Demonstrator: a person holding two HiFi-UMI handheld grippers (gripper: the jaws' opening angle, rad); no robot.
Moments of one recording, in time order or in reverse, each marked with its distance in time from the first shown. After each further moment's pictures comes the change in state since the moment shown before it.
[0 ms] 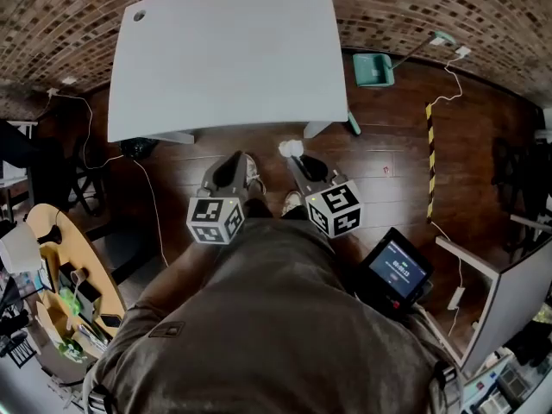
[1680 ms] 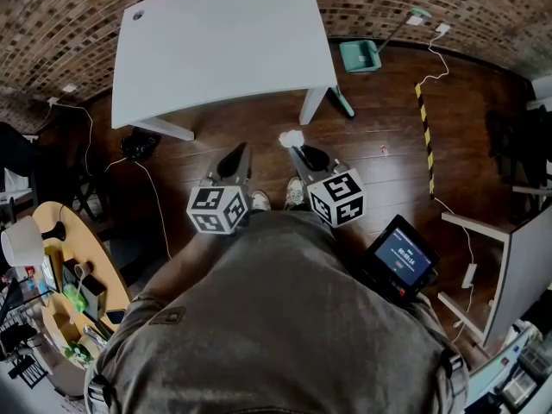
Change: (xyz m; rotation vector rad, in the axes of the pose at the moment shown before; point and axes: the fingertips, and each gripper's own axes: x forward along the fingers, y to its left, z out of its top) left arm -0.075 -0.045 -0.016 -0.040 -0.032 -0.118; right arm -0.069 0.063 -0.023 -0.021 -0.057 -0.065
